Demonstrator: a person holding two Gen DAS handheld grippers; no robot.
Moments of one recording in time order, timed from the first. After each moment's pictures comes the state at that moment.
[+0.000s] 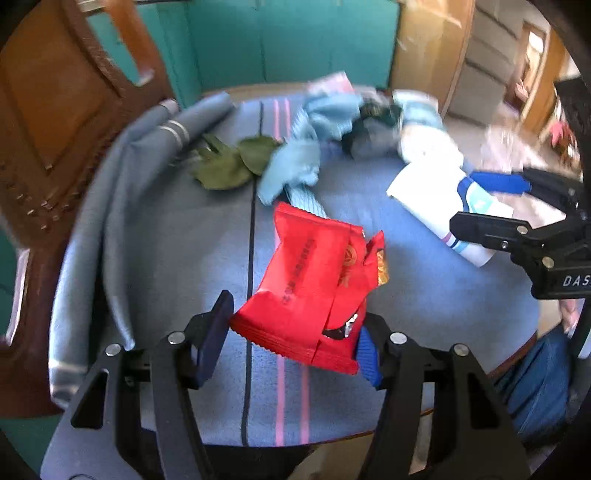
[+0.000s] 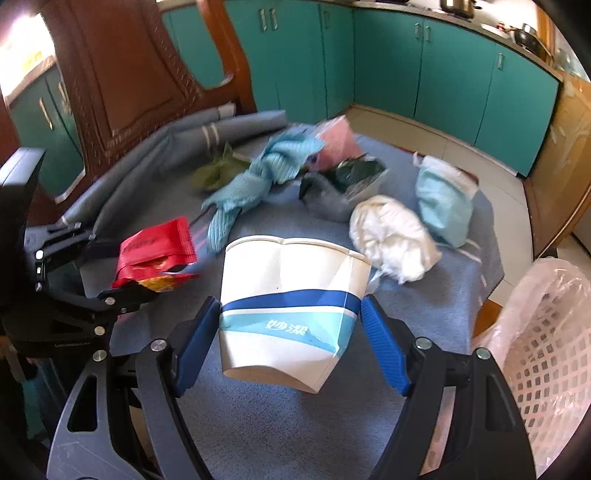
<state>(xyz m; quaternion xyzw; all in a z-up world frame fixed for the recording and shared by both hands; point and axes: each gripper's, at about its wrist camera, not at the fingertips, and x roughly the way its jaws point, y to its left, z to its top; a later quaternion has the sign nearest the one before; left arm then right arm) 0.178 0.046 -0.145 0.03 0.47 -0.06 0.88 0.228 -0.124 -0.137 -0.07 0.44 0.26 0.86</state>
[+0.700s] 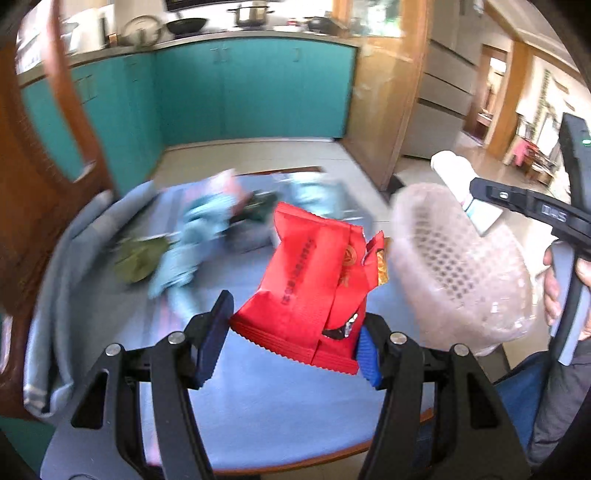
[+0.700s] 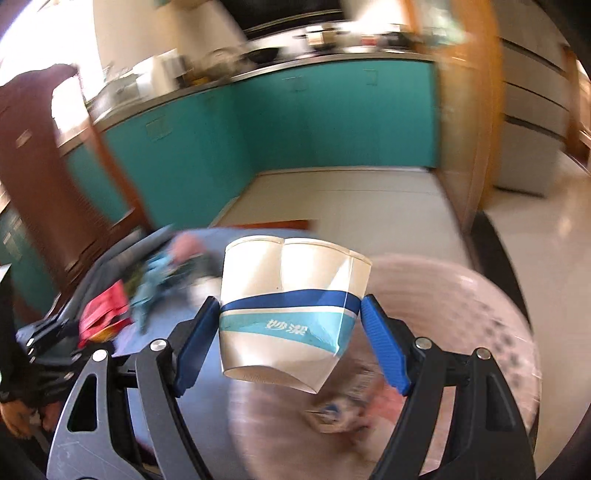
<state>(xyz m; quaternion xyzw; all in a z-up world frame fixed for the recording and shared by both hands) 0.181 -0.068 -0.089 0.03 0.39 -0.14 0.91 0.205 -0.313 -0.069 0.08 0.34 0.09 0.93</state>
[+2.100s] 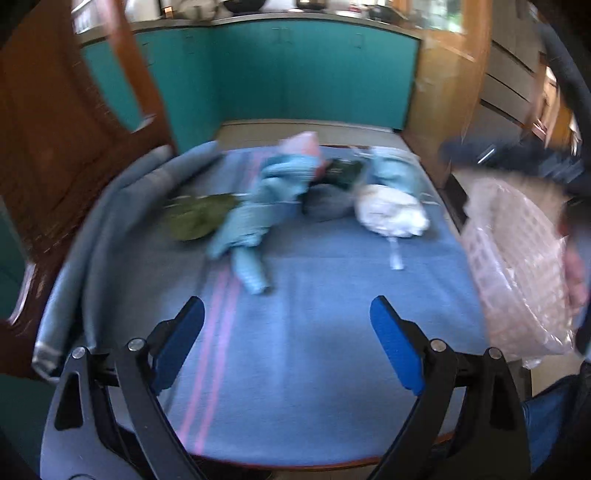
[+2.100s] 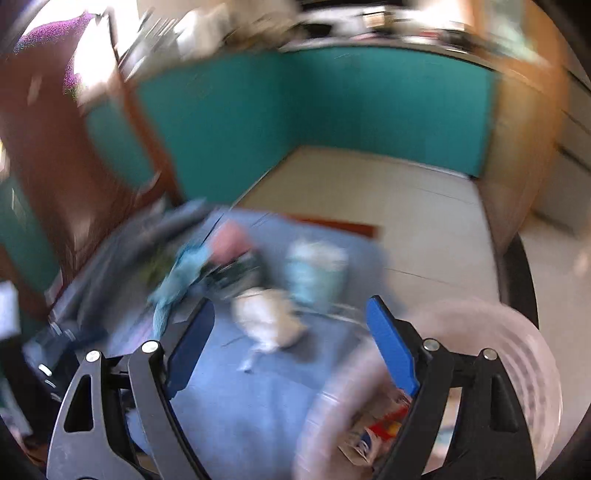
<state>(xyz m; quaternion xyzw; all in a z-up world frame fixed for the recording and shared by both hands) 0.189 -0.020 -0.125 0.01 0.42 0.00 0.91 0.278 -0.187 -0.077 -0.03 0.40 0.19 0.90</state>
